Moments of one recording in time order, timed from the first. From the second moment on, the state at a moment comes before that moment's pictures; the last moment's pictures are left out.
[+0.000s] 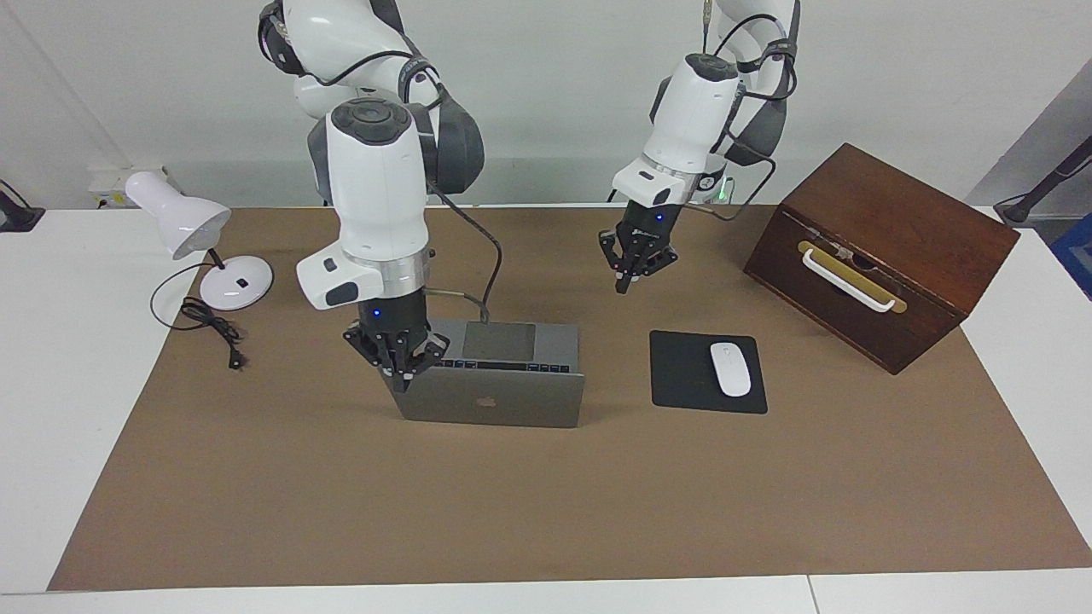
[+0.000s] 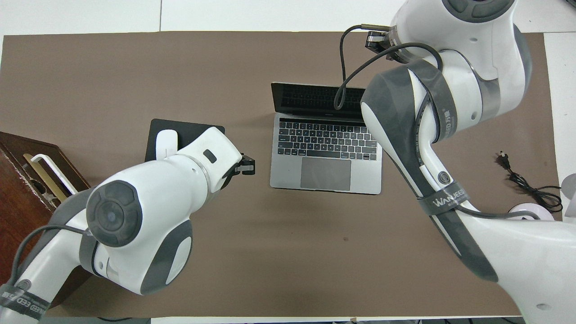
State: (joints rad) left arm -0.45 -0.11 -0.13 -2.19 -0.14 2.50 -0.34; right arm 0.28 0.50 0.03 -1.14 -0.20 1.88 0.60
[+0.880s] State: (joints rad) left arm -0.61 -0.03 -0.13 -2.45 -0.14 3.06 -0.33; right arm 0.34 0.53 0.03 -1.14 -0.23 1.98 0.39
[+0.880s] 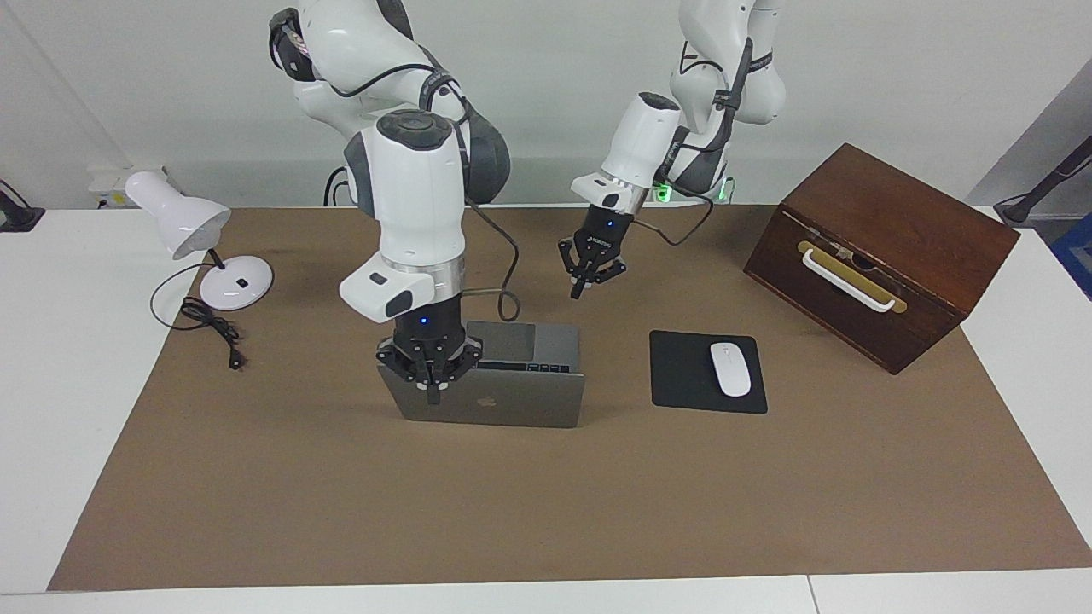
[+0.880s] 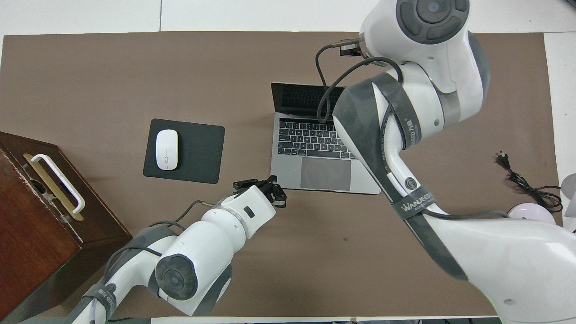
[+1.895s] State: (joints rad) left arm -0.61 0.15 -0.12 -2.45 -0.14 3.25 -0.18; right arm 0.42 0.58 0.03 -1.14 -0.23 2.07 0.40
